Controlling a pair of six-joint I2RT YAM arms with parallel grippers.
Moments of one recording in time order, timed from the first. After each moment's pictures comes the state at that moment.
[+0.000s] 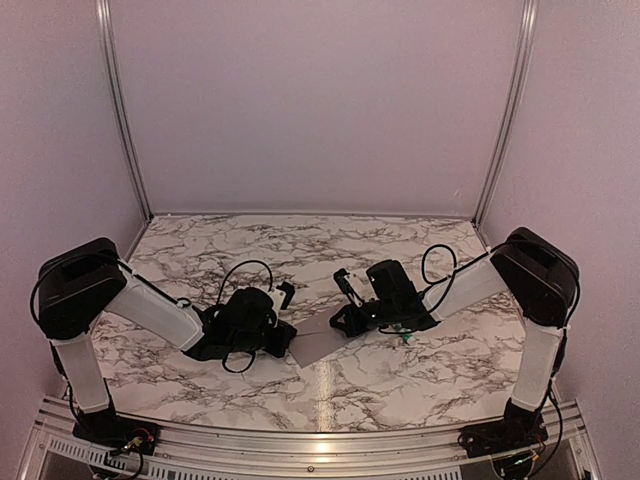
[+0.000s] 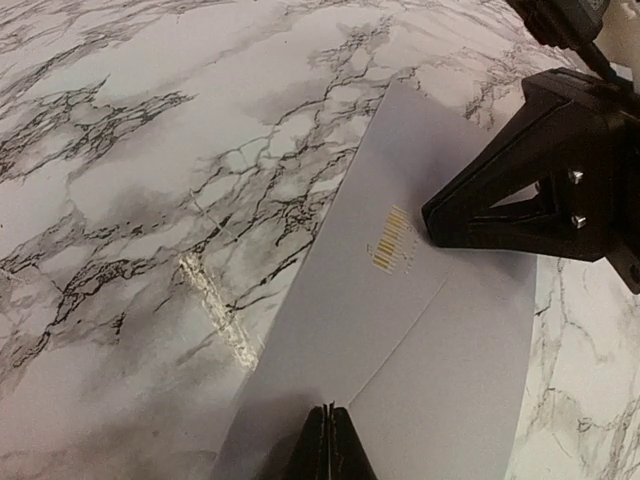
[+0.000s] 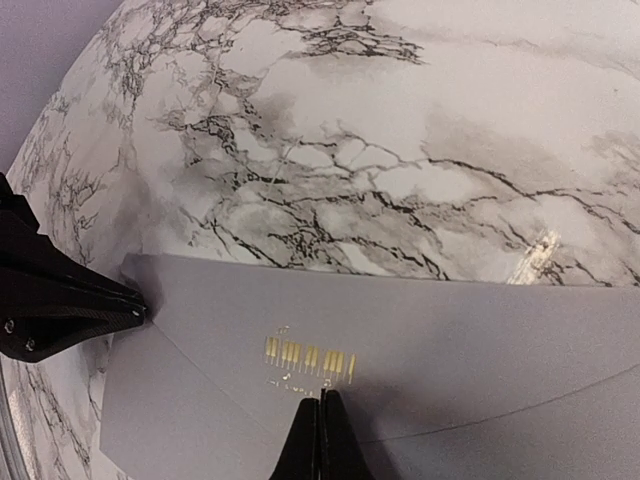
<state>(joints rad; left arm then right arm) -0.96 1.84 0.75 0.44 -0.10 -0.40 0.73 1.92 0.88 0.32 -0.33 0.31</state>
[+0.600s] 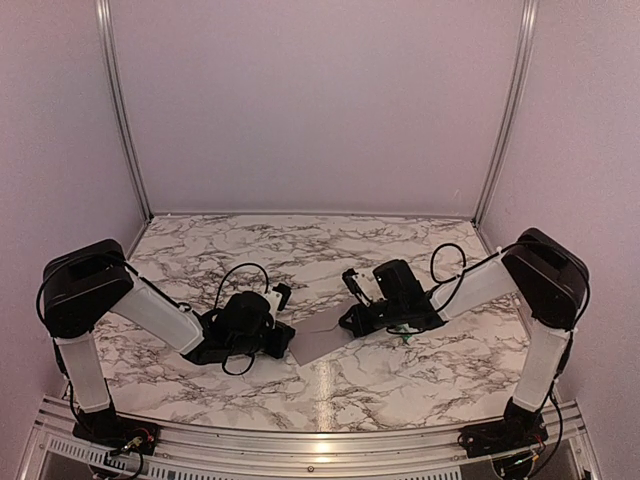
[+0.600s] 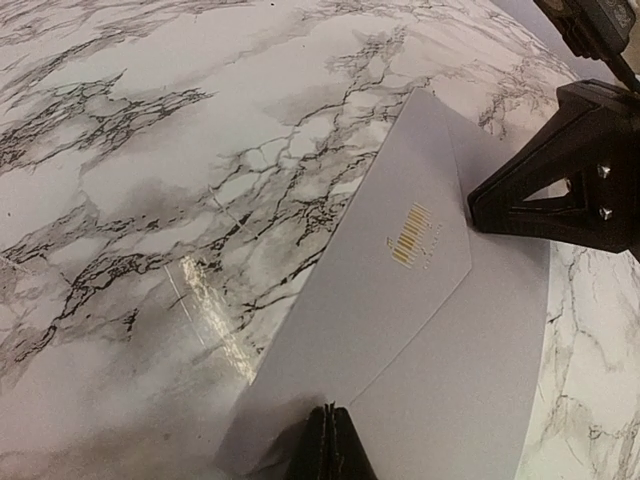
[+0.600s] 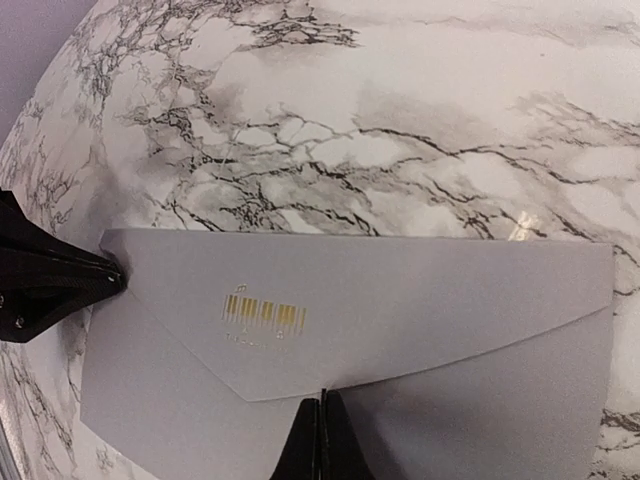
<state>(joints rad) -0.95 1.88 0.72 0.52 -0.12 -0.42 0.71 1.87 0.85 0.28 -0.29 0.31</state>
